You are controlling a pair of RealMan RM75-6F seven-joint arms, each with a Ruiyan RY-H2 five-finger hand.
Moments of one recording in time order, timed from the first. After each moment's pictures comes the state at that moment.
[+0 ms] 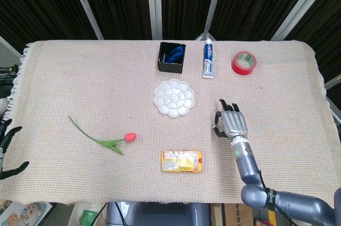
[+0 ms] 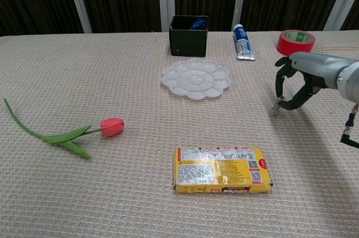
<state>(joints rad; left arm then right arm) -0.02 -1.01 -0.02 -1.75 1.51 1.53 0.05 0.68 -1.52 0.26 -1.67 -0.66 1.12 -0.63</state>
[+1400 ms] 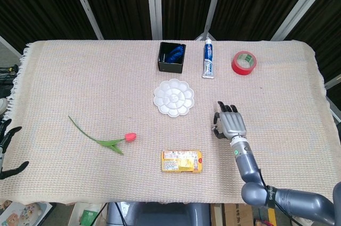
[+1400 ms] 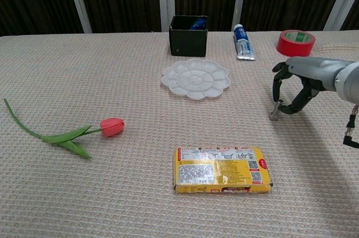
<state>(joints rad) -0.02 -1.02 -0.02 -1.75 1.50 1.53 0.05 0.74 -1.49 0.22 -1.69 -0.59 1.09 -0.64</state>
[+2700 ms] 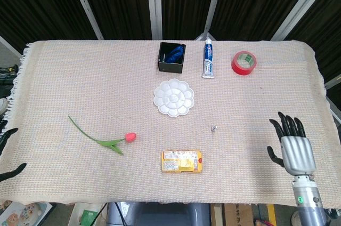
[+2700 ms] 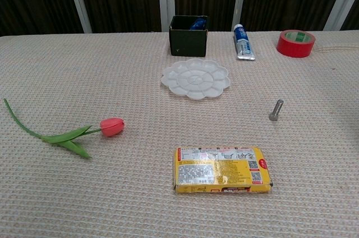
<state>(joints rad) 0.00 -1.00 -0.01 -1.75 1.53 1.57 0.01 0.28 -1.13 -0.08 -1.91 -1.31 1.60 -0.35</state>
